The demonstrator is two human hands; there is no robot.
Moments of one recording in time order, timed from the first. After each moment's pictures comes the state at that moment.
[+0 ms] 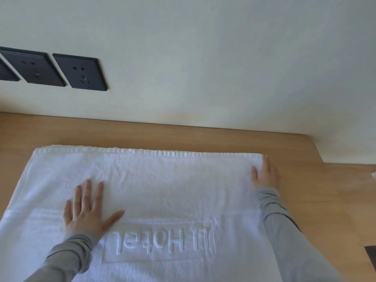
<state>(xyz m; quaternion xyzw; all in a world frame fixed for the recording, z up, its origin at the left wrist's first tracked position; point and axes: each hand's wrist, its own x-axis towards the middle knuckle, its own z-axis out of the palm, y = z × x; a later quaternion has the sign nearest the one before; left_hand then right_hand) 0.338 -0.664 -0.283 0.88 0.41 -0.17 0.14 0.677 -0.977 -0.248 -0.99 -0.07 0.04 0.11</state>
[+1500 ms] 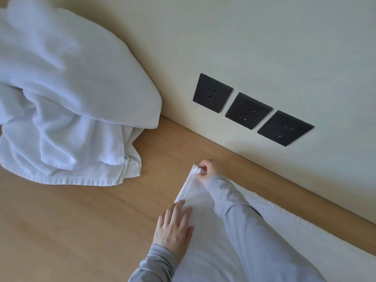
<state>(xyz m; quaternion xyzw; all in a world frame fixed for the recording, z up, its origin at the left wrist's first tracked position) 0.234 -0.543 -0.279 0.90 0.36 0.13 0.20 0.428 -0.474 -0.254 -0.85 -0.44 0.25 0.12</state>
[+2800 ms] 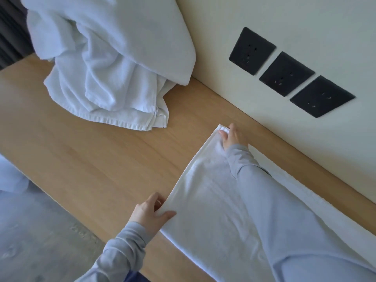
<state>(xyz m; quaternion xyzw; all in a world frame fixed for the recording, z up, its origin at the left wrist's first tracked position) 0.120 -0.590 -0.263 0.63 0.59 0.02 0.49 0.414 -0.490 -0.260 -0.88 -0.45 0.15 0.06</state>
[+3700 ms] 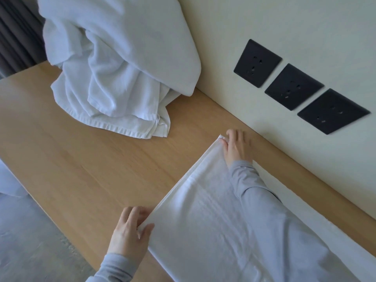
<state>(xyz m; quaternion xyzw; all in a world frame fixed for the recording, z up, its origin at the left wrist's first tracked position) 0.116 -0.613 -0.273 0.68 0.62 0.24 0.32 0.427 -0.488 -0.275 -0.80 -0.59 -0.05 0.09</state>
